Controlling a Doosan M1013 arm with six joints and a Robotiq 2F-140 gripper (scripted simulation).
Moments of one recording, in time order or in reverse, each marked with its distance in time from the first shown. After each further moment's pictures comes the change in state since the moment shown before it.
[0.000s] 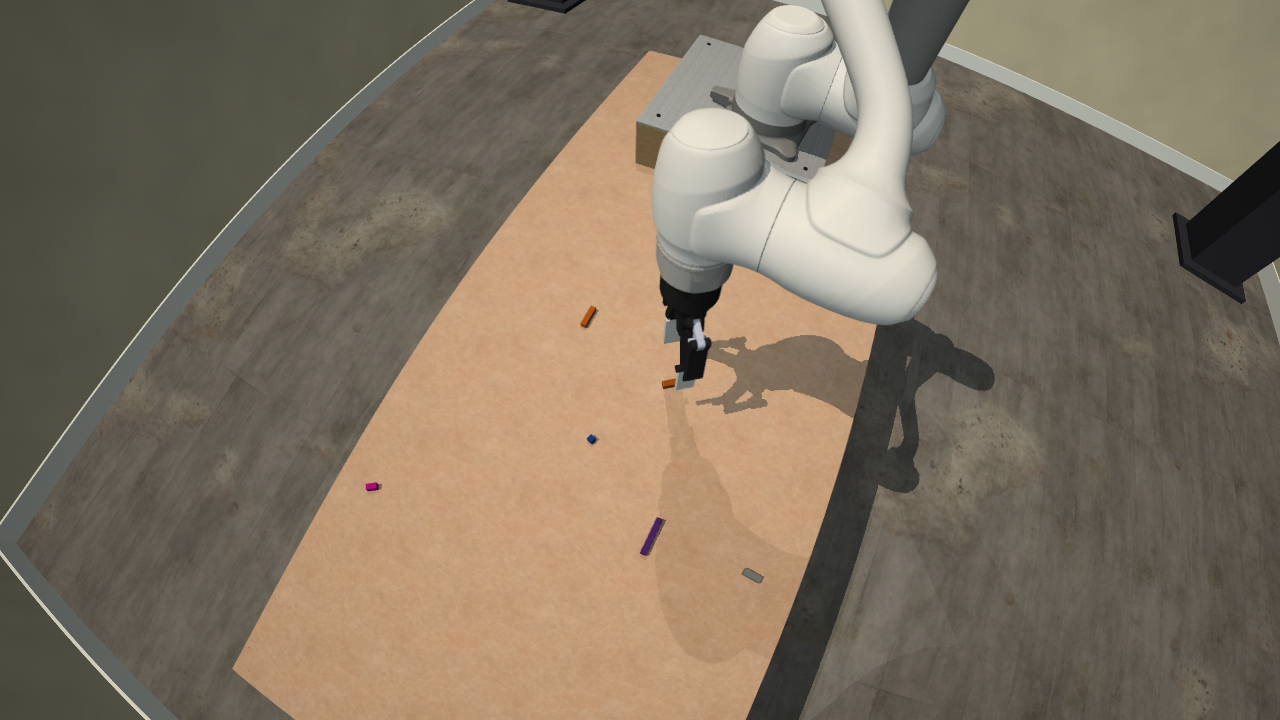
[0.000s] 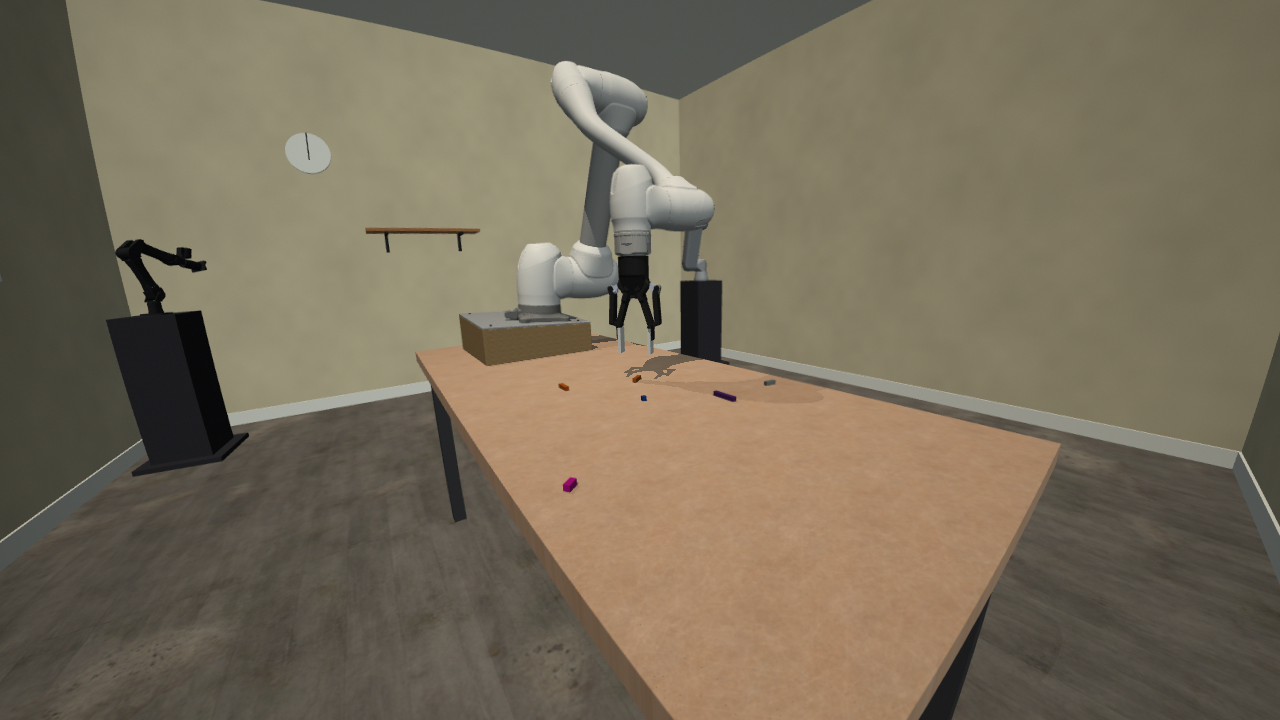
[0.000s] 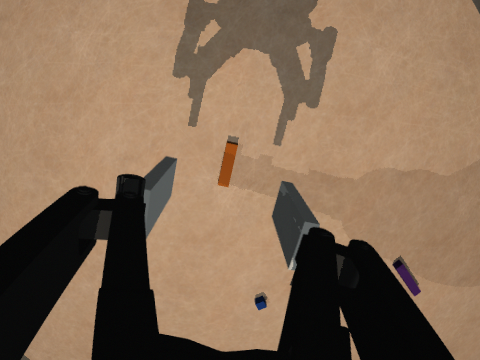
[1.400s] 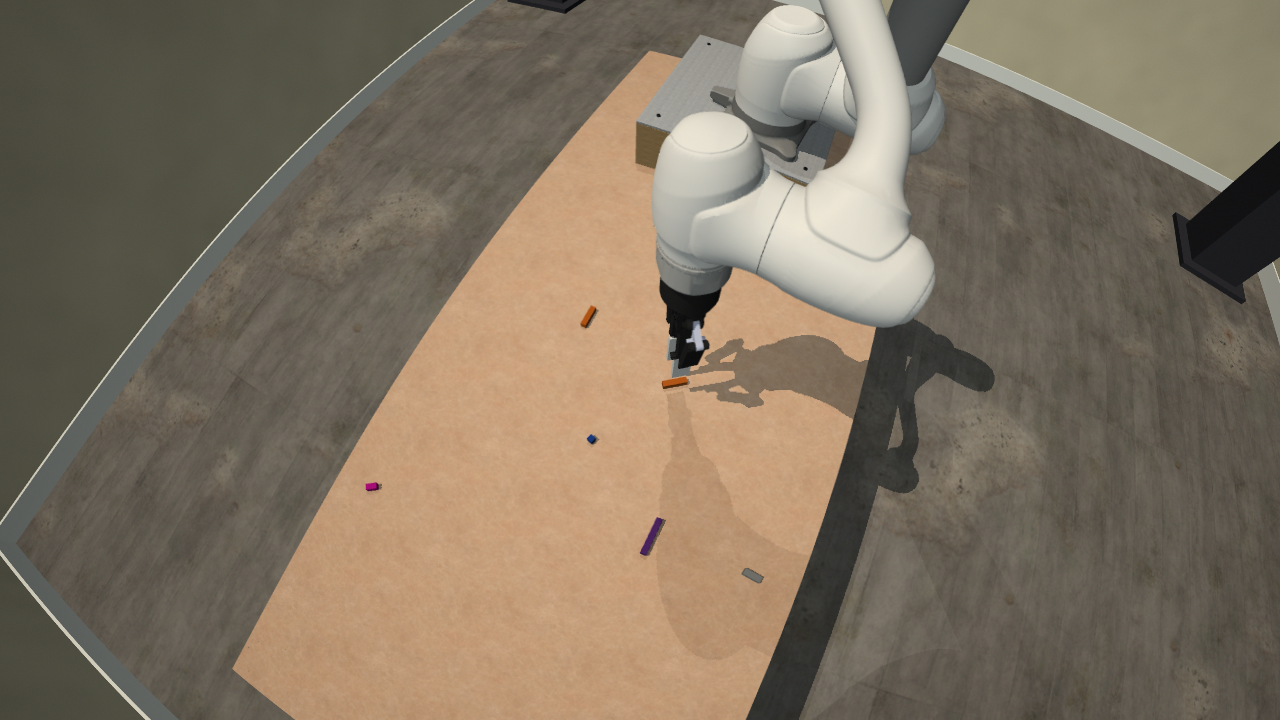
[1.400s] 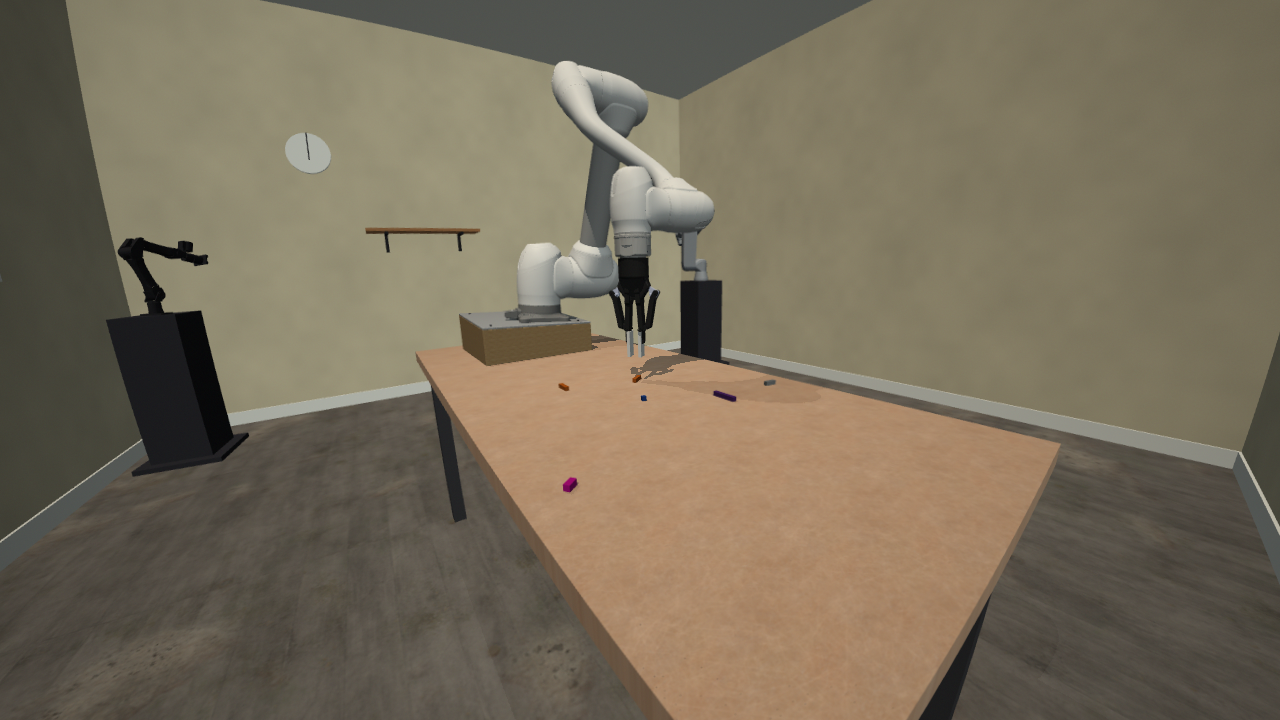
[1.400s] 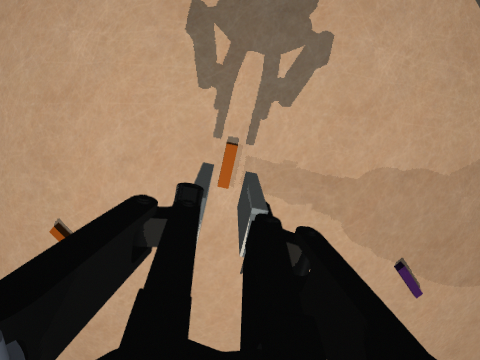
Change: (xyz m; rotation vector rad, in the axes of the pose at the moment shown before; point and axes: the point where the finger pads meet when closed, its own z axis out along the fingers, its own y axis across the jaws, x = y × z) arm 0.000 0.000 0.004 0.000 0.000 0.000
